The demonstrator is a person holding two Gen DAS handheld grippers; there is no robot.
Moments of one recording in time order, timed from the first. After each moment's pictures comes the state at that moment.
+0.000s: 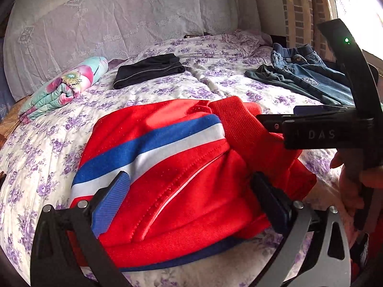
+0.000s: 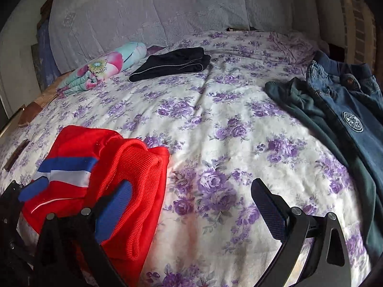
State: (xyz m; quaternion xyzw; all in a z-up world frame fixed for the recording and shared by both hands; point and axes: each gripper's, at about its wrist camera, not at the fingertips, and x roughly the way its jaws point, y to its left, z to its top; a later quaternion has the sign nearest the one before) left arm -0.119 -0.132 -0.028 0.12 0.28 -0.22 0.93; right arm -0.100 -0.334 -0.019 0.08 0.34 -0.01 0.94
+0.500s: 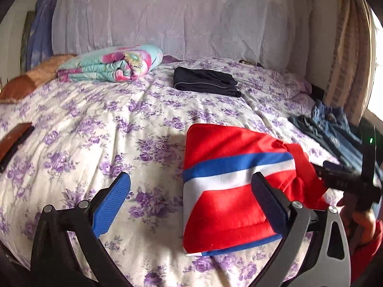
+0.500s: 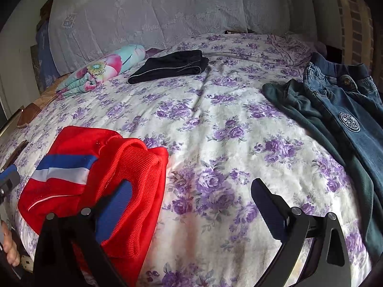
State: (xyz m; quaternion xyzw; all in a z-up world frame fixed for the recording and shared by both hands) left arm -0.106 -0.007 0.003 -0.06 0.28 -0.15 0.95; right arm -0.107 -0.330 -0.017 0.06 0.32 -0.03 0.94
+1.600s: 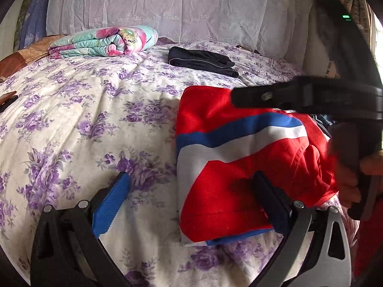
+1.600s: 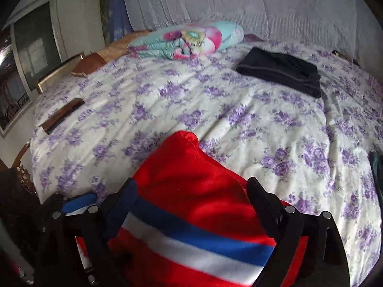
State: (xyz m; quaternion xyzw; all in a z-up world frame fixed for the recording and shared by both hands) left arm -0.104 -0.016 -0.049 -0.05 0.31 -0.17 0.93; right arm -0.059 -0.184 0.034 -0.04 0.34 0.19 0.92
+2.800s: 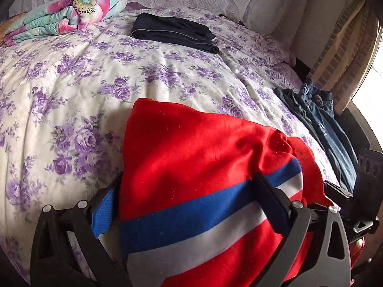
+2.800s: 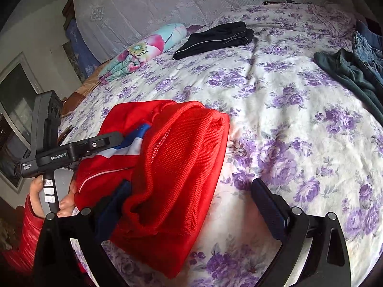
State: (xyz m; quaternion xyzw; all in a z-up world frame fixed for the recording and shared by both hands) left arm -0.010 -0.059 -0.035 -0.07 0.41 -0.27 0.87; right arm -0.102 -0.318 -0.039 0.13 0.38 0.14 0.91
